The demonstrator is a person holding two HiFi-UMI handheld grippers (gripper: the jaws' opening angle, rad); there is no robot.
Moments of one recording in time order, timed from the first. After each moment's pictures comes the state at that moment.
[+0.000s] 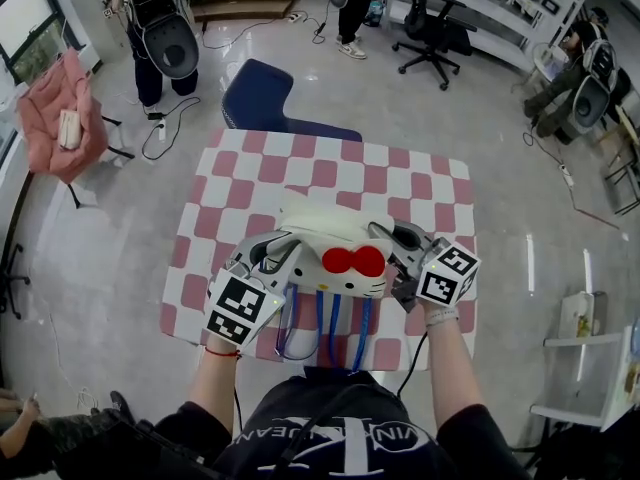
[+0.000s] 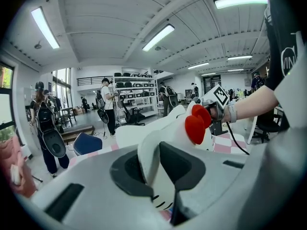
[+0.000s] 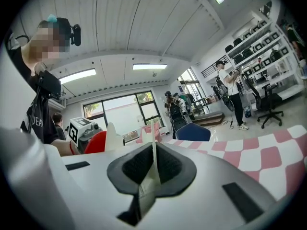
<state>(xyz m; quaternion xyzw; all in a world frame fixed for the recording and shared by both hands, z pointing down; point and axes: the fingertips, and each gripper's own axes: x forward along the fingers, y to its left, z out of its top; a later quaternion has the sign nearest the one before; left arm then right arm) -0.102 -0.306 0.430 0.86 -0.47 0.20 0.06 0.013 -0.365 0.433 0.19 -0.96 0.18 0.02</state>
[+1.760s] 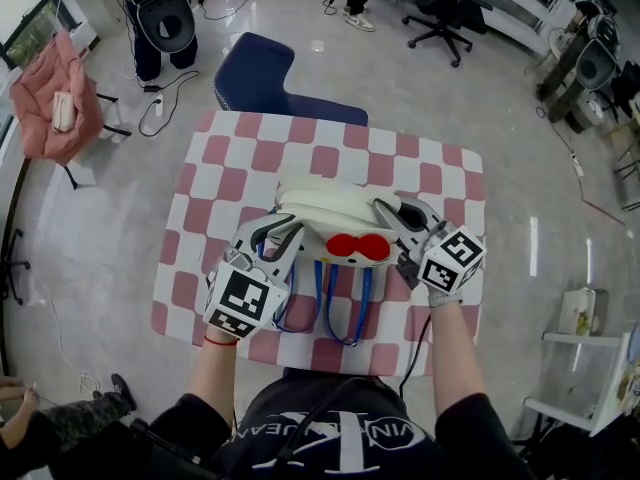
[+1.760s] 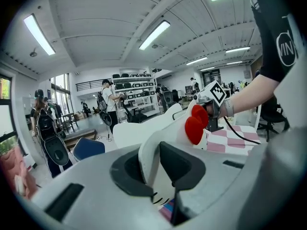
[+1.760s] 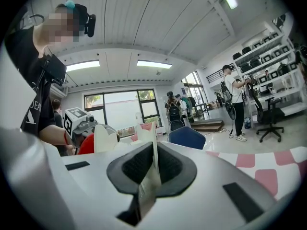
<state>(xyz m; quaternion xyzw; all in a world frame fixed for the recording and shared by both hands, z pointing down) -0.098 -0.352 0.441 0.85 -0.48 0.22 0.03 0.010 -0.422 0.443 0.19 -0.97 0.12 0.04</state>
